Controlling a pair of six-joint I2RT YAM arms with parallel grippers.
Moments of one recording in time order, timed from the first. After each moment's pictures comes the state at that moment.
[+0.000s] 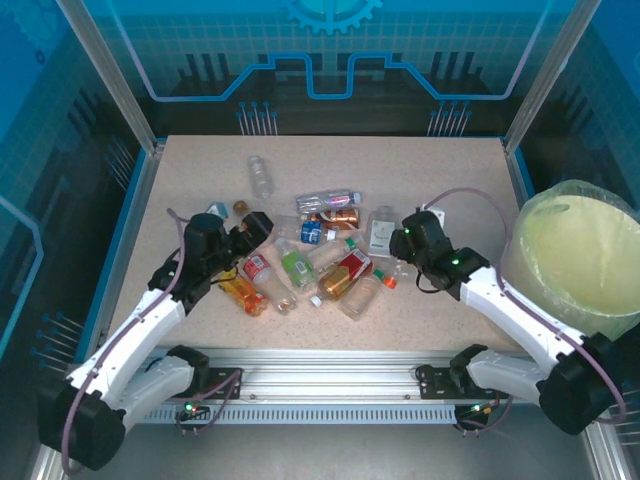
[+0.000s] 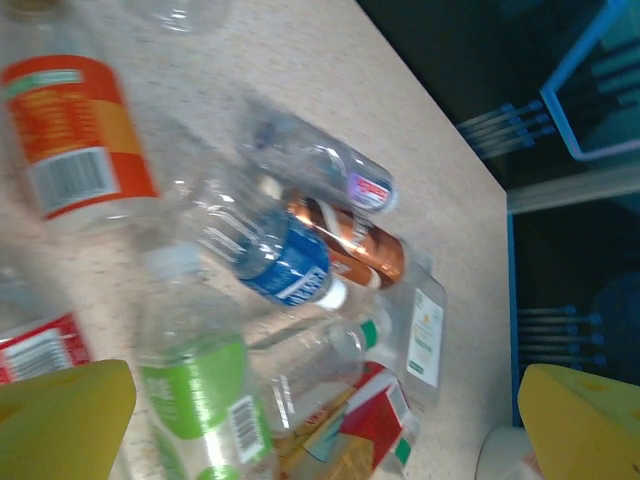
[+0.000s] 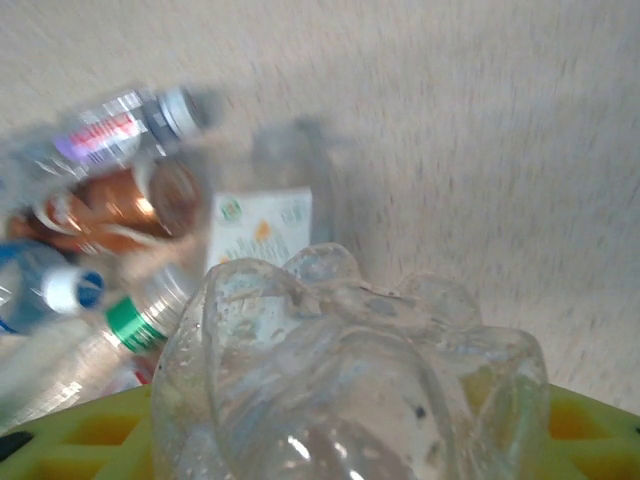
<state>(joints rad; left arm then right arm) -0.37 0.95 0.71 -0.27 0.08 -0.97 0.53 1.07 0.86 -0.53 0.38 0.56</state>
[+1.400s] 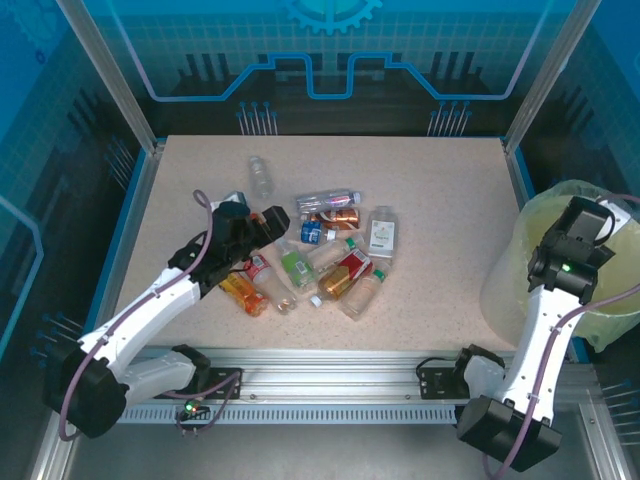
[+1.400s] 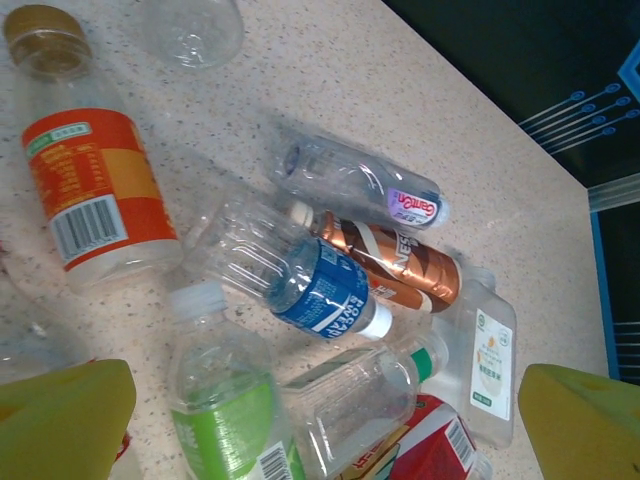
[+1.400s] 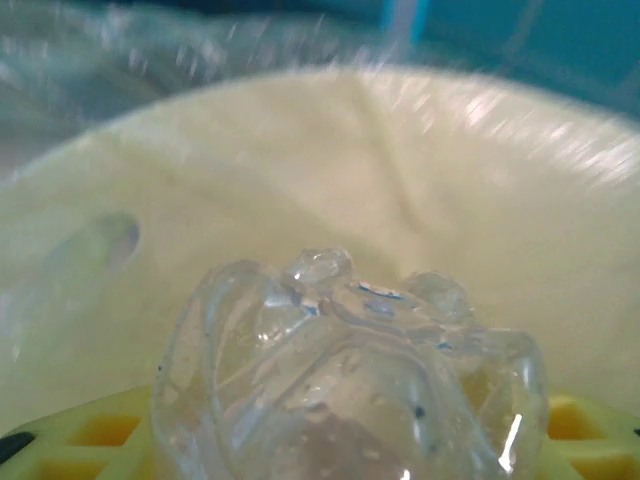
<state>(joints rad) -0.44 1.09 0.81 -0.33 -0.11 -0.91 -0.53 0.89 1.05 -0.77 0.38 0.23</state>
